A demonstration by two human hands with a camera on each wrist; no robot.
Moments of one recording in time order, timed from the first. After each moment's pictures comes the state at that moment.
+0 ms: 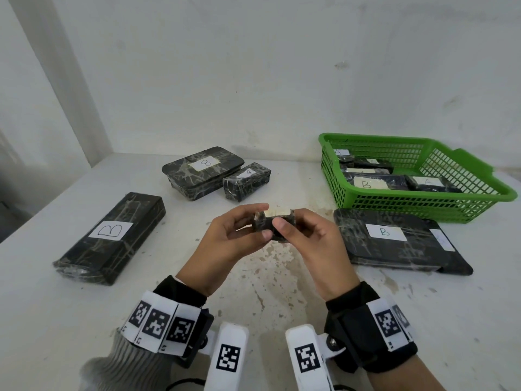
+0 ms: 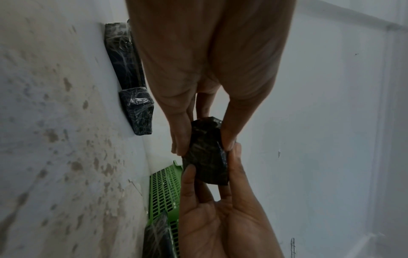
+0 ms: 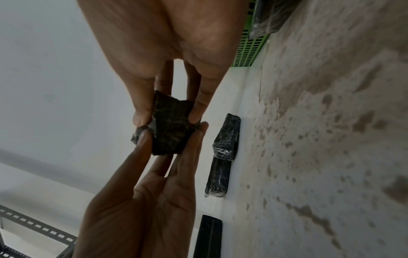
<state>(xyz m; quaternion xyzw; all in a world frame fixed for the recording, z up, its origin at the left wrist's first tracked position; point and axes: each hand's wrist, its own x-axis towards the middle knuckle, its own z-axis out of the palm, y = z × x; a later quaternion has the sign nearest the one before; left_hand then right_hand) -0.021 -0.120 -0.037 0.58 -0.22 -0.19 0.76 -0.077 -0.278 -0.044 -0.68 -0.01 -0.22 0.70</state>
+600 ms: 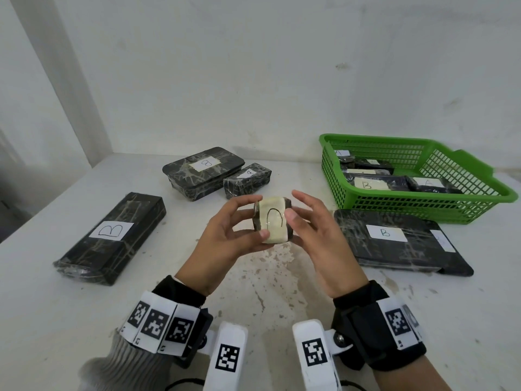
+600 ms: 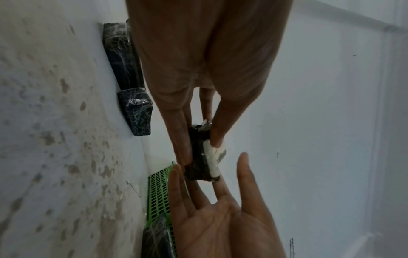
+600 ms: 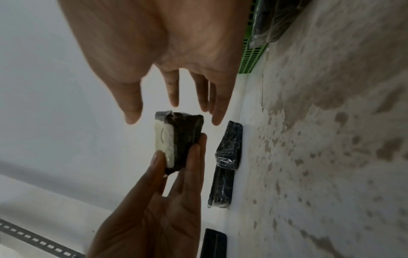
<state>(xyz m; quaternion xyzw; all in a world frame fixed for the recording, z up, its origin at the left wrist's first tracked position) -0.021 -0.120 -0.033 0.57 -0.22 -0.18 0.77 -0.077 -0.286 -0.040 -0.68 0.03 -0.16 0.71</state>
